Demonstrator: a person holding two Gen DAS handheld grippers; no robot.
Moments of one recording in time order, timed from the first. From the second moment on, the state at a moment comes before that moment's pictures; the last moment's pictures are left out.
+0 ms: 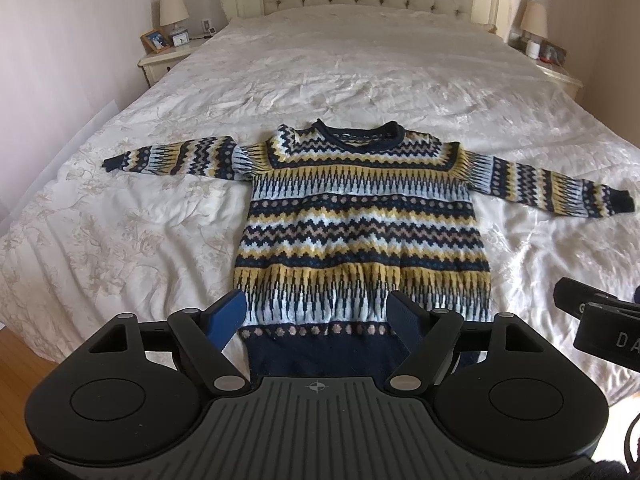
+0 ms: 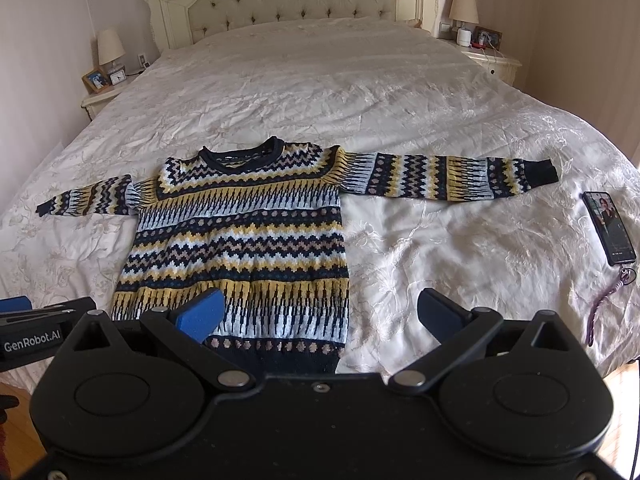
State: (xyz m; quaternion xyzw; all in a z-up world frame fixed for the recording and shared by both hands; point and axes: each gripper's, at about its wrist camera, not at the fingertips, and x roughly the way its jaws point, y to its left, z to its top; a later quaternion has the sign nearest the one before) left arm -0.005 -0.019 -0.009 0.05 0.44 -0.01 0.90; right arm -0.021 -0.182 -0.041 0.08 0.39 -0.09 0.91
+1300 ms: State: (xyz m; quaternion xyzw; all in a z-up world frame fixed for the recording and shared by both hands) left arm -0.003 -0.010 -0.028 0.03 0.49 -0.02 0.87; right arm -0.017 -0.172 -0.049 0.08 0.41 -0.08 0.90
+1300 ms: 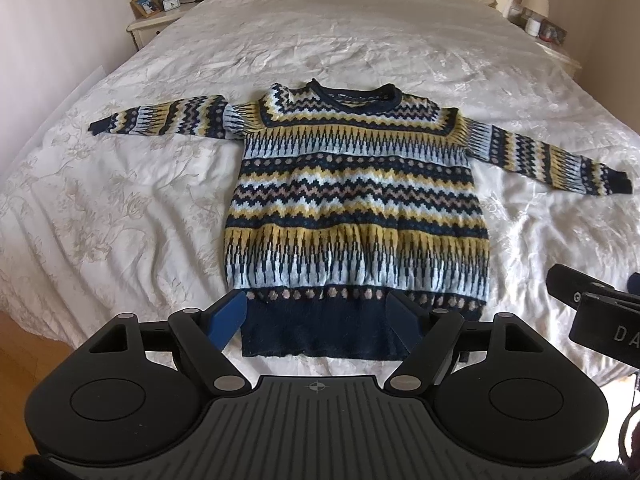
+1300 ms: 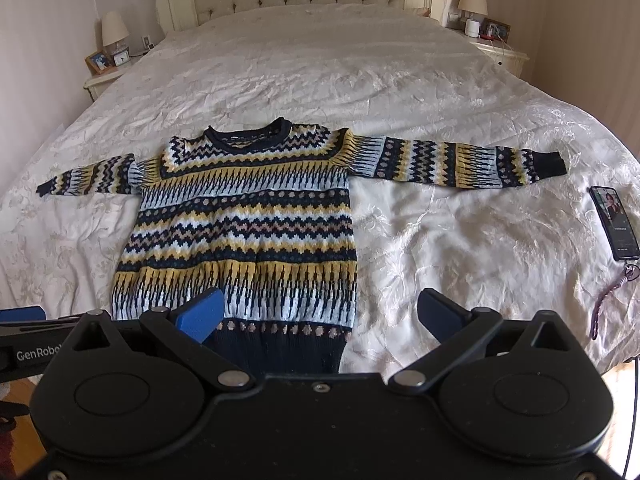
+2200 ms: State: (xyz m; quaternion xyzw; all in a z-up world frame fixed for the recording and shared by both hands) left arm 0.041 0.002 -0.037 0.04 0.52 -0.03 0.86; right arm 0.020 -0.165 -0.067 0.08 0.46 -0.10 0.88
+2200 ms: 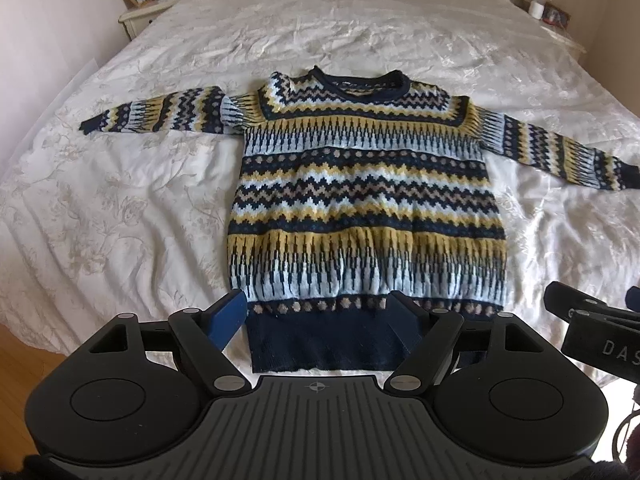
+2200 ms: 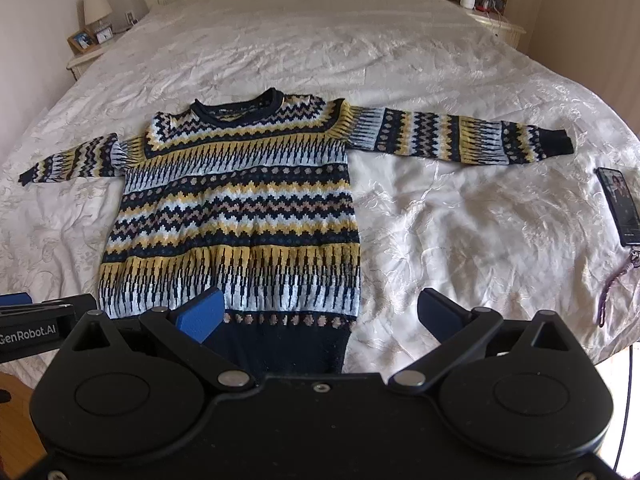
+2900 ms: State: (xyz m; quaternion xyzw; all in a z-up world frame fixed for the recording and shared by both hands) left arm 0.138 0.011 -0.052 0.04 0.53 -0.07 0.84; right arm 0.100 -0.146 -0.073 0.08 0.49 -0.13 0.86
